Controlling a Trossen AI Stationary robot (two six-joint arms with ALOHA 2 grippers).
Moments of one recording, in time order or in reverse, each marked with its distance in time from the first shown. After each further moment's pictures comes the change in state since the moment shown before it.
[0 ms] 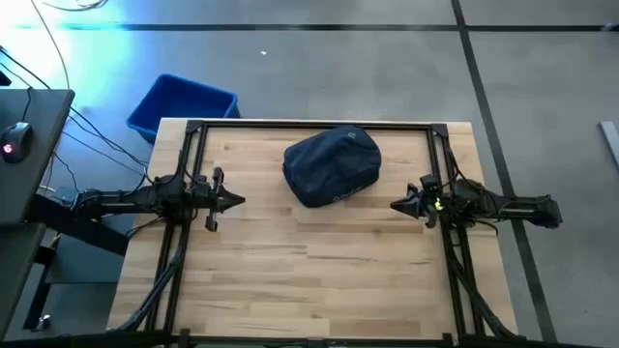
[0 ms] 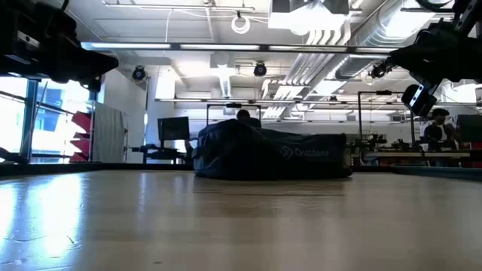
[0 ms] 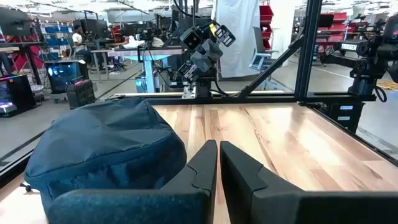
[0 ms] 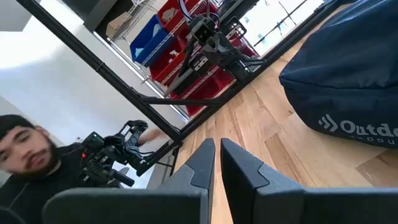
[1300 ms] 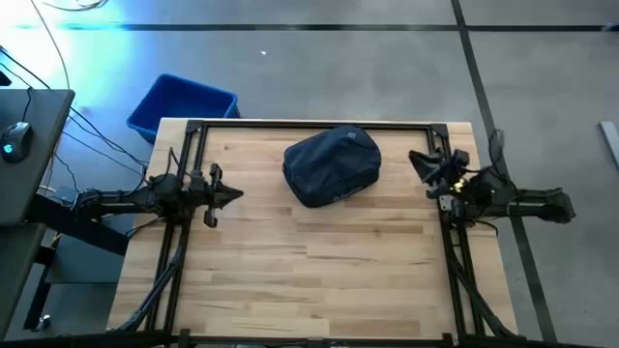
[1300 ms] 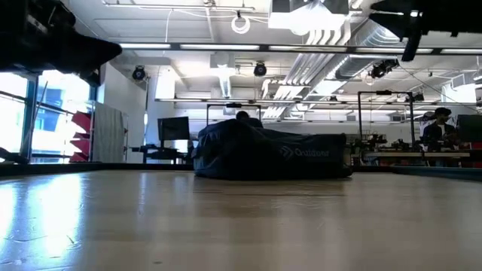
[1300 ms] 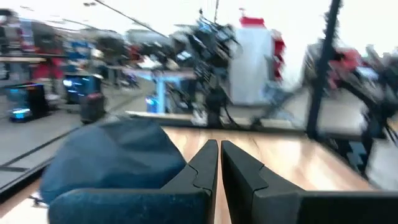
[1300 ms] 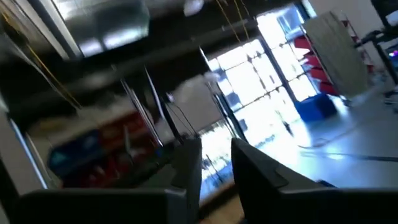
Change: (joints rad) left arm 0.000 0.000 -0.001 0.137 -0.099 -0.108; right arm -0.001 0.267 0.249 0.327 0.523 -0.439
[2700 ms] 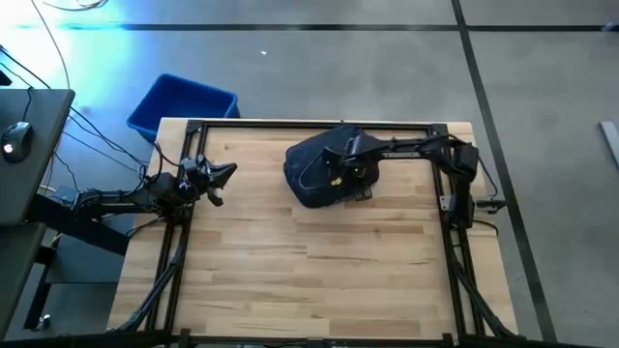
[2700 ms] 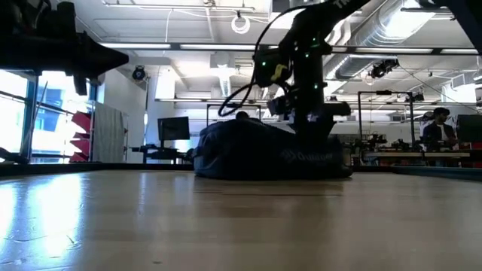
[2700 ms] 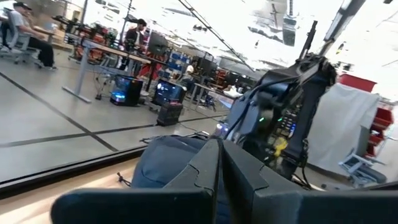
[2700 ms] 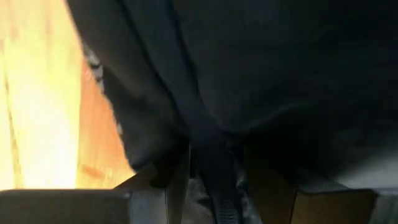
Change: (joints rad) left arm 0.000 0.000 0.000 0.055 -0.389 -0.188; right arm -0.261 1.674 1.143 -1.347 -0.286 -0.879
